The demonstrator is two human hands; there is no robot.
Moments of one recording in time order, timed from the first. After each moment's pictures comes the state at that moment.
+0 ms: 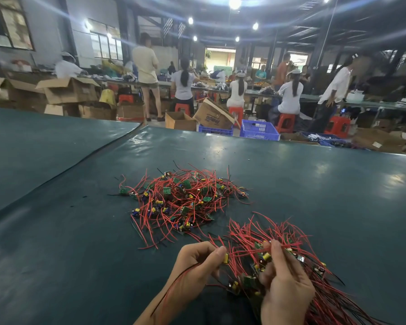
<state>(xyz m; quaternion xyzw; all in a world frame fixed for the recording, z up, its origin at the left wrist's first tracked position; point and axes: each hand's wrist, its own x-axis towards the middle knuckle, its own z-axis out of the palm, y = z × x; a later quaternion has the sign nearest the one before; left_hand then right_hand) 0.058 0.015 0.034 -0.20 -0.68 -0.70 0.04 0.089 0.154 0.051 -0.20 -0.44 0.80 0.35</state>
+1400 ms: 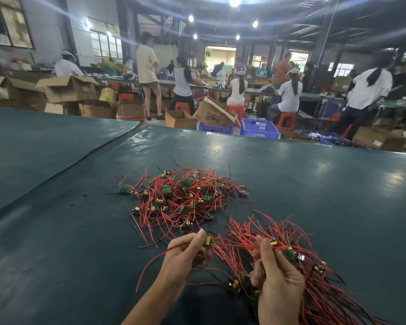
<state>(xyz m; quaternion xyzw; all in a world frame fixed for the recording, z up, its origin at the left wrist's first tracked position) 0.054 0.002 0.044 -0.07 -0.58 -0.81 -0.02 0.094 0.153 0.049 -0.10 -0.50 0.82 0.27</state>
